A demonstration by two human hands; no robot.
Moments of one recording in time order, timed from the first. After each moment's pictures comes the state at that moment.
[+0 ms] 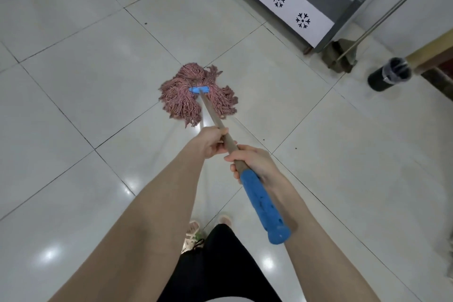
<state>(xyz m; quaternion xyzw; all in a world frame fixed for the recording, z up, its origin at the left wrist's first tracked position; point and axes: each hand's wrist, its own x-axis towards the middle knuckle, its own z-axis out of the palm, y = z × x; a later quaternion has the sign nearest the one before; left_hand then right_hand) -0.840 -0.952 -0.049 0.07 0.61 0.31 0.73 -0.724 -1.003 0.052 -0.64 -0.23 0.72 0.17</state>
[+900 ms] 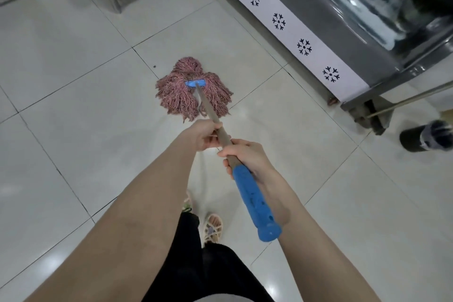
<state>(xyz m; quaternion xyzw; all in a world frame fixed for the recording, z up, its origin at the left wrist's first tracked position) -0.994 -0.497 -0.051 0.06 0.63 0.30 0.71 -0.869 -0.541 0.049 -0.63 -0.23 0.73 0.15</state>
